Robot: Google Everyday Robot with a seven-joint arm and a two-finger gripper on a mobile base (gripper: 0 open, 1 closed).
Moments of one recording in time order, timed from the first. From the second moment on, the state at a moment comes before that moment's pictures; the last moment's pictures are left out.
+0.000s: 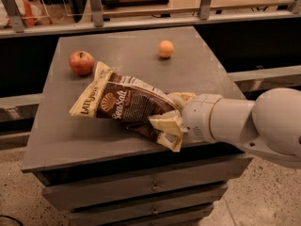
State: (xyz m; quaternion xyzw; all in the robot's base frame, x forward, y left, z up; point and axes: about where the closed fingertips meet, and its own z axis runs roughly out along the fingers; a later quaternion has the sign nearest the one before) arm 0.479 -0.055 0.857 -0.39 0.76 0.16 0.49
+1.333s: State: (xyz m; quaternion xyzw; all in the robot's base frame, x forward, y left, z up) arm 0.479 -0.055 0.857 -0.39 0.76 0.16 0.49
